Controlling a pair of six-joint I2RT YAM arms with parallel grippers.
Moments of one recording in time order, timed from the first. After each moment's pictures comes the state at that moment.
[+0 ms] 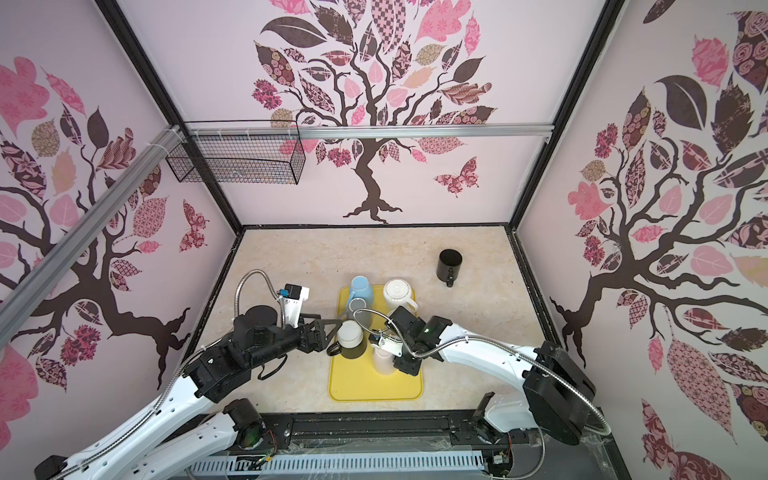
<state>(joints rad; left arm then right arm) -0.75 0.73 0.69 -0.40 0.08 -0.54 0.88 1.34 0.80 -0.69 -0.08 -0.34</state>
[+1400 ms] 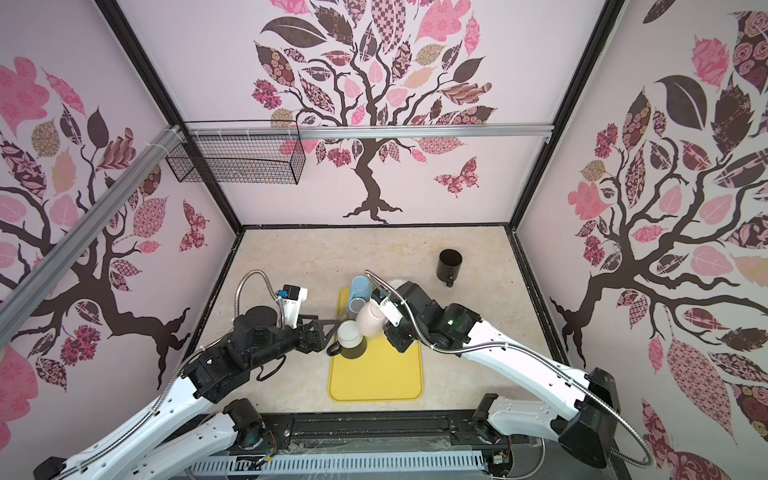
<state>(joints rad) -0.74 0.72 0.69 -0.44 0.05 -0.53 0.88 1.16 1.04 -0.71 -0.03 0.05</state>
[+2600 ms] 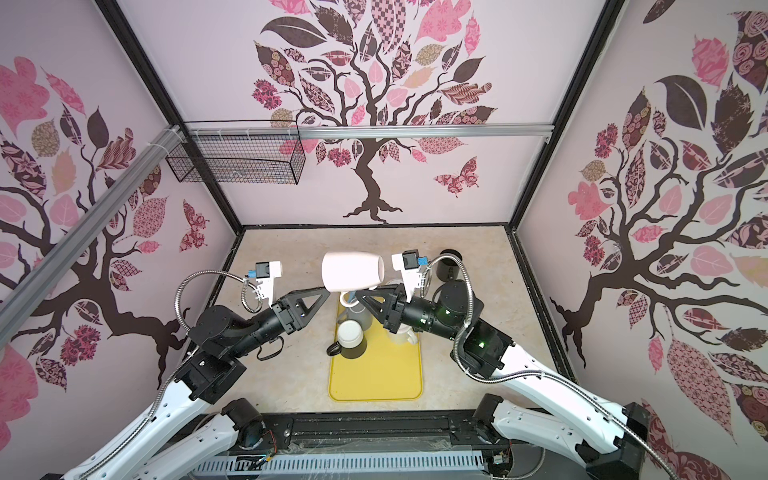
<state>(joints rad) -0.65 0.69 0.68 0.20 0.39 -0.95 0.88 0.93 0.90 0.16 -0.34 0.69</state>
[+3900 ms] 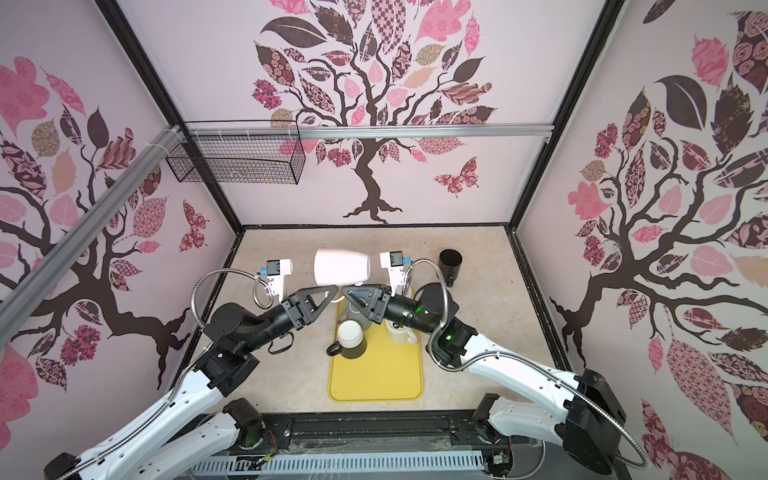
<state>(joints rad) -0.65 0.78 0.63 0.38 0.42 -0.98 0.87 1.13 0.78 0.60 -0.38 0.96</state>
